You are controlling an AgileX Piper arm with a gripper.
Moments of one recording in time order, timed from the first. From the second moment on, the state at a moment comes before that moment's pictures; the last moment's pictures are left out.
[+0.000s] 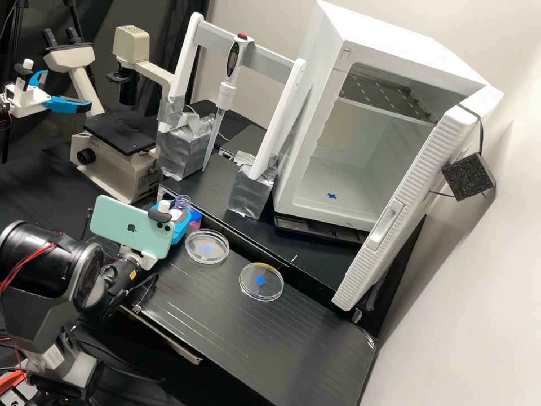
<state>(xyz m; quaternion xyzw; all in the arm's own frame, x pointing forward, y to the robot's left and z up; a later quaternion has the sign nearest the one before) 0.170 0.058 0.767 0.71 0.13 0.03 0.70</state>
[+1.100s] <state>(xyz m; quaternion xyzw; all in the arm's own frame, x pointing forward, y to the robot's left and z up) 0.165 0.065 0.757 0.71 0.13 0.02 0.69</state>
